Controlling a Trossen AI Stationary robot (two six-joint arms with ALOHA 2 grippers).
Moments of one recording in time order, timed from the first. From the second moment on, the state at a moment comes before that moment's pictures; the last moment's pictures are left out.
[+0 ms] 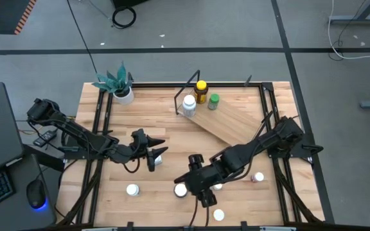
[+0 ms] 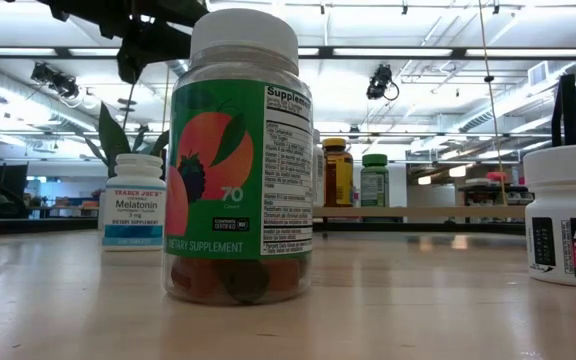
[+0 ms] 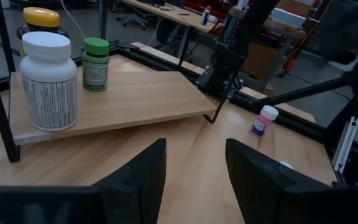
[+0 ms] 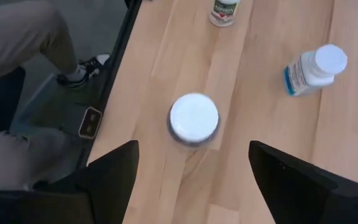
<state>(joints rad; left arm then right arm) -0.46 1.19 0.59 0.34 -0.78 -0.52 0.48 1.97 1.97 -1.00 0.08 0.21</state>
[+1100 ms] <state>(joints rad) -0.49 1.19 0.59 0.33 -0.80 -0.52 0.48 2.09 2.06 -1.04 0.12 0.17</state>
